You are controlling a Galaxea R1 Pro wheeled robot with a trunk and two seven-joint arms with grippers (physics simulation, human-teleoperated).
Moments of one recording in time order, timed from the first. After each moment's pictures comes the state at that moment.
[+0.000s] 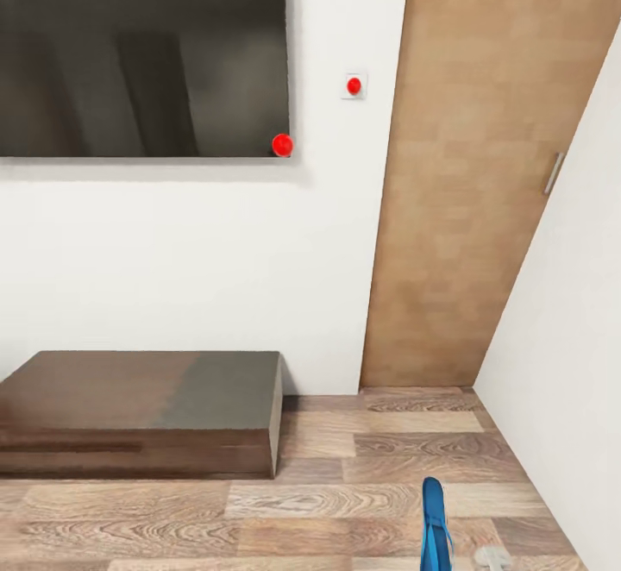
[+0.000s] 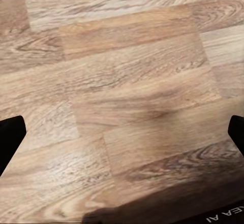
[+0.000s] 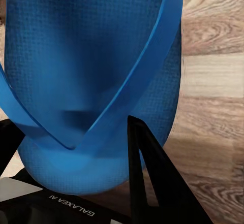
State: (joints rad) left arm -0.05 0.02 -0.19 -0.53 0.01 -0.16 -0.11; right arm -0.39 -0.27 -0.12 -0.14 -0.08 0.04 0.79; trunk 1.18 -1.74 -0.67
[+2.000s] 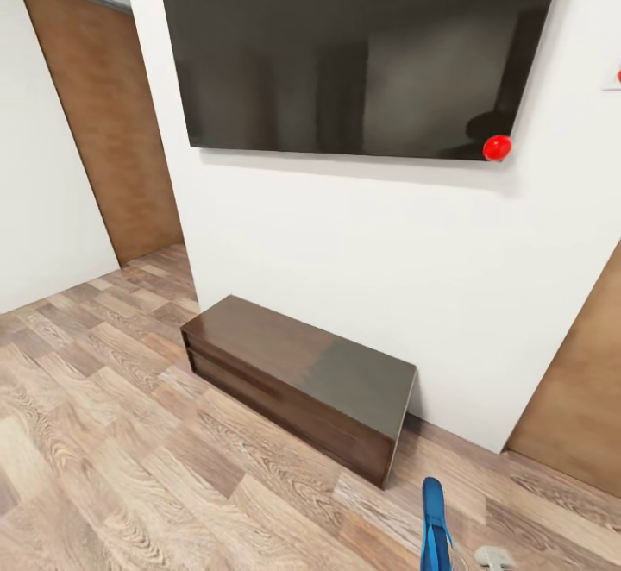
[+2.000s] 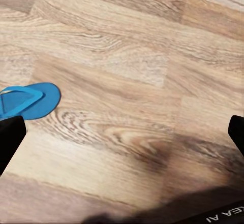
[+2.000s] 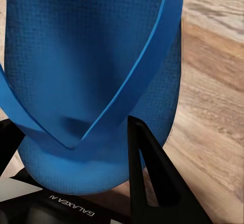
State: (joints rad) left arm -0.05 0.02 -0.19 -0.53 0.01 -0.16 -0.11; right arm -0.39 -0.27 -0.12 -0.14 -0.08 0.04 0.79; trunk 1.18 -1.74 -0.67
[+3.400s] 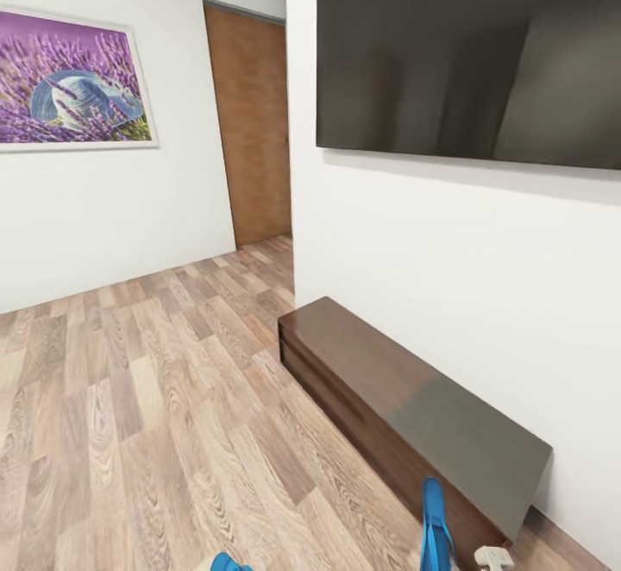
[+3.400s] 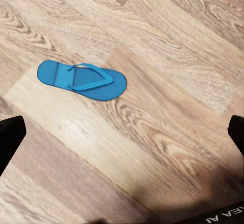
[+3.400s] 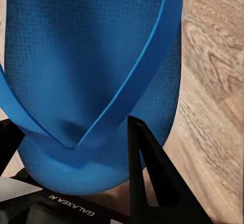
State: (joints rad) left arm -0.05 0.02 -0.19 -0.53 0.01 -0.16 -0.11; right arm -0.39 -0.27 -0.12 -0.14 -0.08 0.04 0.79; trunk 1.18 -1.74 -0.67
